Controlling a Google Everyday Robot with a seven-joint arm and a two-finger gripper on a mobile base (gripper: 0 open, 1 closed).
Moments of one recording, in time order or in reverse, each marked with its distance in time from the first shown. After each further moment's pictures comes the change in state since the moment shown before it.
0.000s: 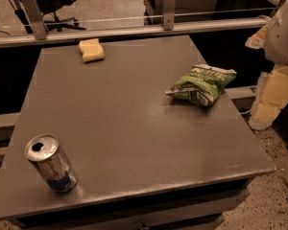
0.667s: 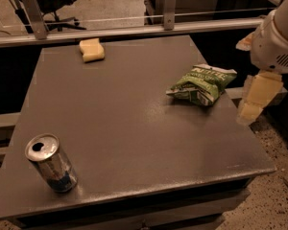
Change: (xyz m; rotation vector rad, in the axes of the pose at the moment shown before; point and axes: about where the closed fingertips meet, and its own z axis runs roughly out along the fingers) arm 0.001 -0.025 0.034 0.040 -0.009 -0.017
